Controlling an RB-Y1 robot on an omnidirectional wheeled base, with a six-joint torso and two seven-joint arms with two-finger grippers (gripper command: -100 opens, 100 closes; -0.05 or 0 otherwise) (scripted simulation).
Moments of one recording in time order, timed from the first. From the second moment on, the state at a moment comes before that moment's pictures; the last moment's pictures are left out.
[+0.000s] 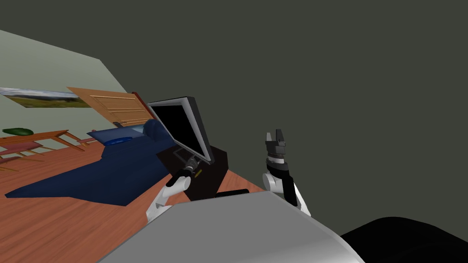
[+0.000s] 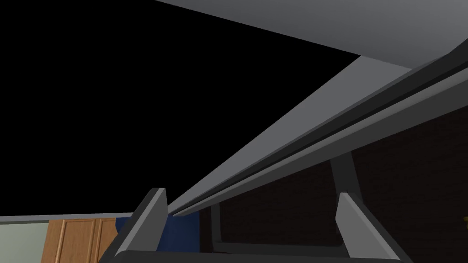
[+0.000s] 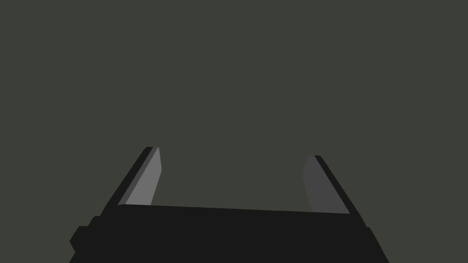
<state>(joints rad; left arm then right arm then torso) 0.21 0.20 0.19 -1.69 0.27 0.31 0.20 0.47 0.03 0.00 -2.36 0.00 -0.55 0.13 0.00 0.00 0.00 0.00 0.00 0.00</state>
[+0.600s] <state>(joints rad) 0.15 0.22 0.22 -1.55 0.31 0.43 0.25 0.47 0.03 0.00 -2.36 0.00 -0.55 0.13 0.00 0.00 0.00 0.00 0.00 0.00</state>
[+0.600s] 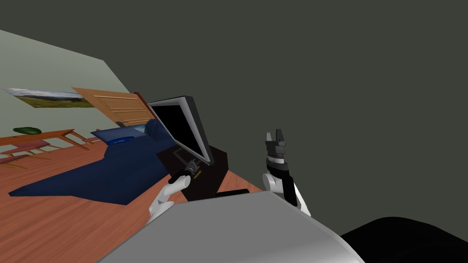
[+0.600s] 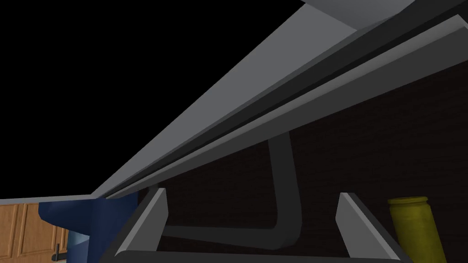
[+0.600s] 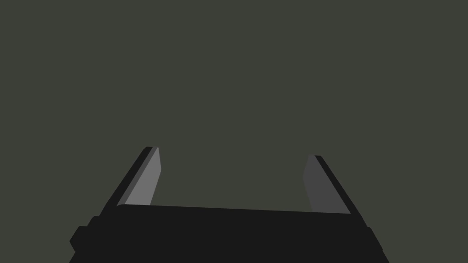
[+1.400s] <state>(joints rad) 0.06 0.24 0.27 -1.37 0.37 0.63 0.34 0.47 0.03 0.00 -2.36 0.00 -0.55 0.13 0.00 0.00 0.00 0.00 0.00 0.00</state>
